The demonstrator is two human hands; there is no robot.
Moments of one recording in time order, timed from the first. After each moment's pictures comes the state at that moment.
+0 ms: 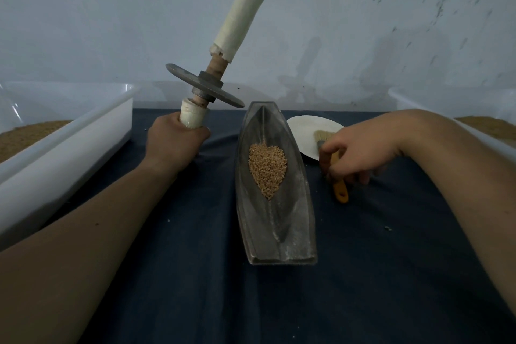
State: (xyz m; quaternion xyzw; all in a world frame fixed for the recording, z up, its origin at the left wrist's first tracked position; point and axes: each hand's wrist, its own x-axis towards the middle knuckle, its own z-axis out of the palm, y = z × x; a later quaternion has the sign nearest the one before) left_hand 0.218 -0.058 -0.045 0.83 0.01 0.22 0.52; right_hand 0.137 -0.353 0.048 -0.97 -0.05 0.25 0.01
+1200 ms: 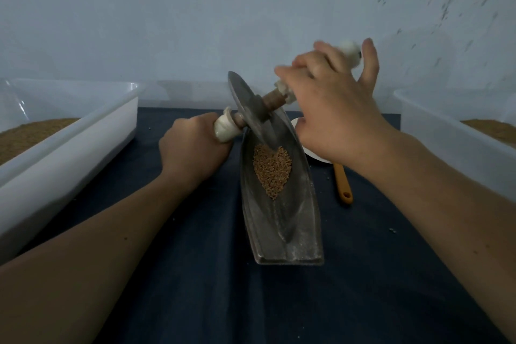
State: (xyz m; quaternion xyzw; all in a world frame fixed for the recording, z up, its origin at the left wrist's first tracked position) left_hand 0.191 -0.082 -0.043 0.91 -0.08 0.34 0.22; right_hand 0.128 -0.296 0.042 -0.92 -0.13 -0.36 -0.08
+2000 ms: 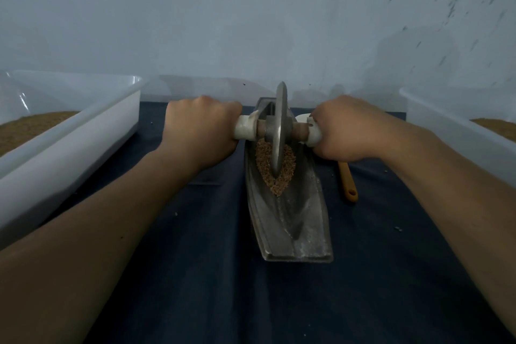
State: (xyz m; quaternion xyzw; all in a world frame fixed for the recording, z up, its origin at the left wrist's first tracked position) left_hand 0.188 -0.083 -0.015 0.89 -0.19 0.41 -0.09; right_hand 0.157 -0.326 0.030 -0.99 -0.13 -0.08 -0.06
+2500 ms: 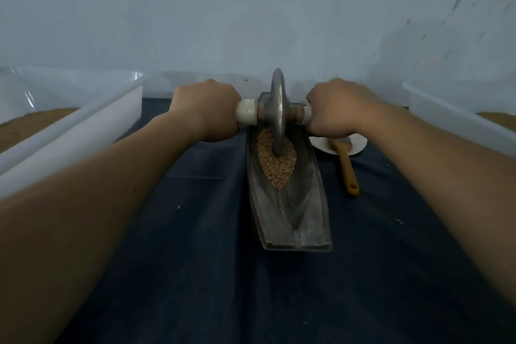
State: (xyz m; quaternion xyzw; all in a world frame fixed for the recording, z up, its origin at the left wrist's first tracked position) left_hand 0.215 -0.091 0.011 0.97 -0.14 0.21 -0.06; right_hand 0.199 -0.327 0.030 -0.99 -0.10 -0.10 -0.06
